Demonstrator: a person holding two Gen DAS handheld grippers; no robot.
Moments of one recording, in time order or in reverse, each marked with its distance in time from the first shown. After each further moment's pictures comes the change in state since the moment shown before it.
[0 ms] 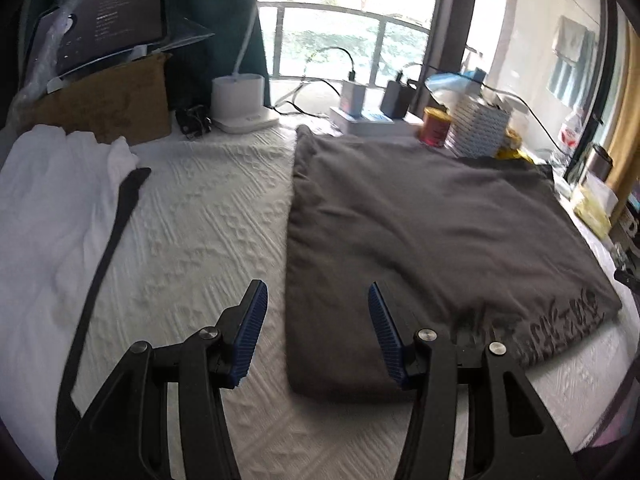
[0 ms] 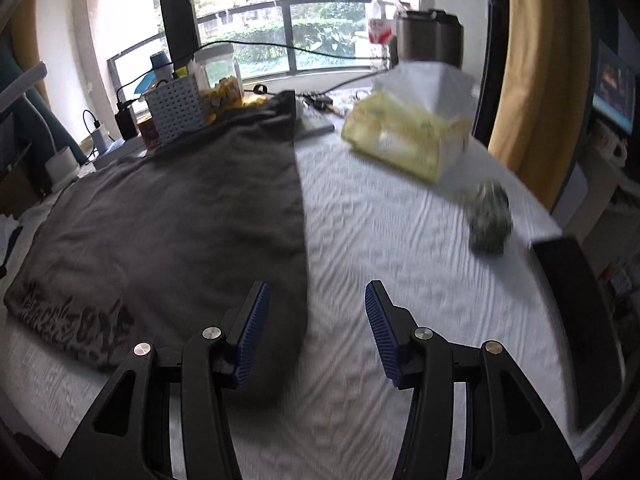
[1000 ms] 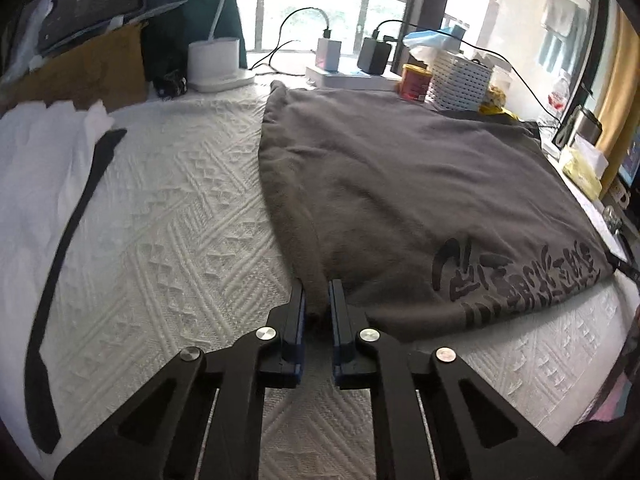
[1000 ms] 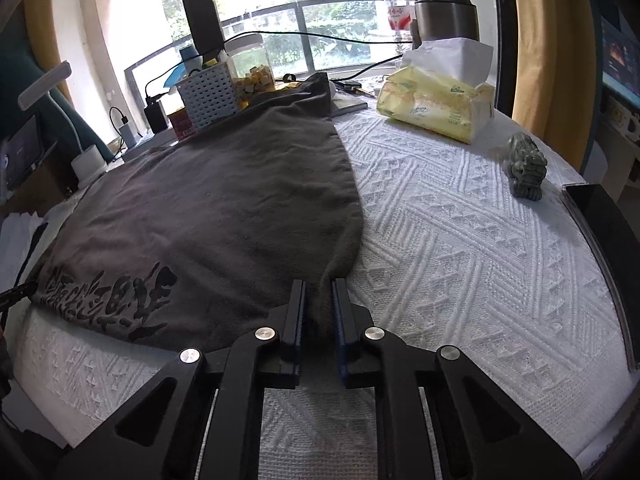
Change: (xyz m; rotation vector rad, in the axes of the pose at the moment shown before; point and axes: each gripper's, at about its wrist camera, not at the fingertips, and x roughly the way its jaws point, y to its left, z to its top) left arm 0.005 -0.016 -0.030 0.040 0.085 -0.035; right arm 0.000 0.024 -0.031 0.022 -0.019 0.086
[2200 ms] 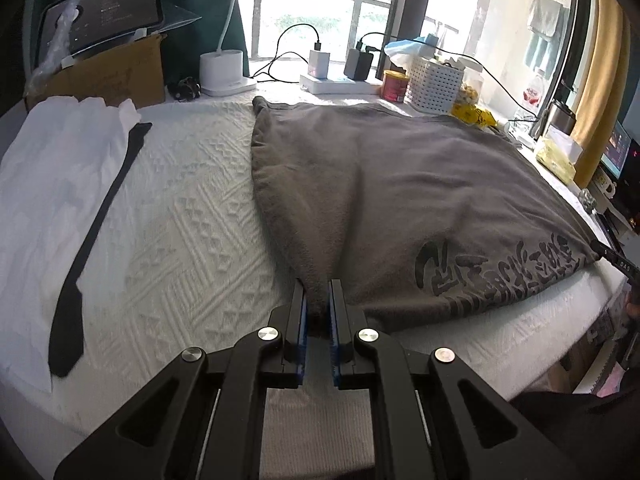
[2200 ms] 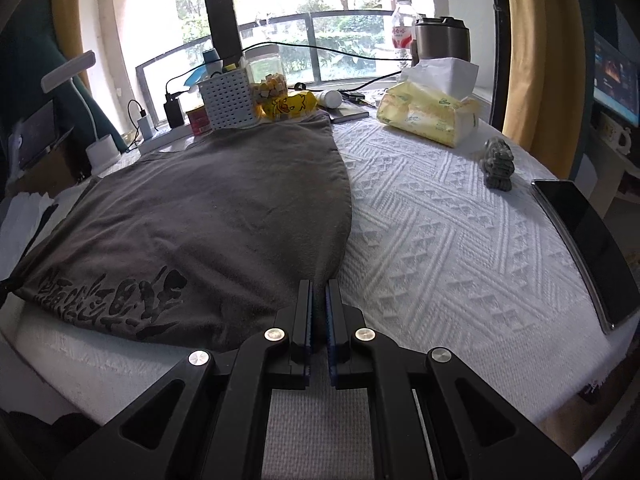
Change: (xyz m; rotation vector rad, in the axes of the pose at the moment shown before) left arm -0.056 -0.004 -0.036 0.007 -0.016 -0.020; right arm -0.044 0.002 -0.028 -0.055 -0.041 -0.006
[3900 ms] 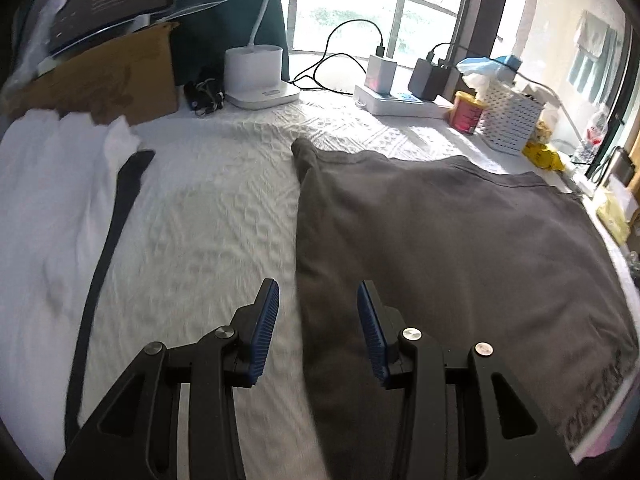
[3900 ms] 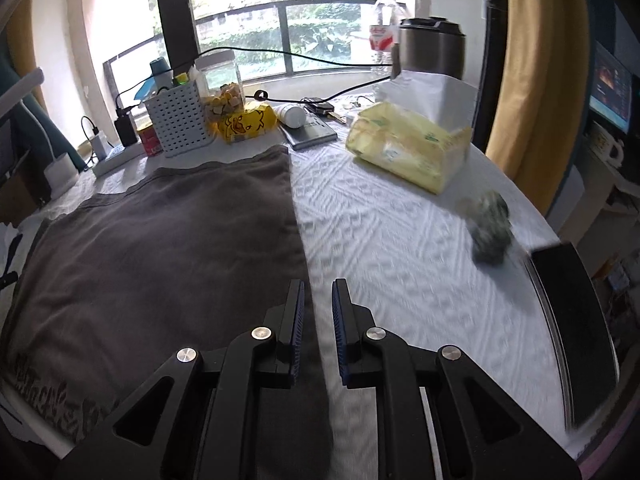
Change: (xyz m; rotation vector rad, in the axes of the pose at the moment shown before) left arm 0.082 0.054 0.091 -0.069 0.022 0.093; right arm 0.054 -0.020 0.085 0.011 0.074 -0.097
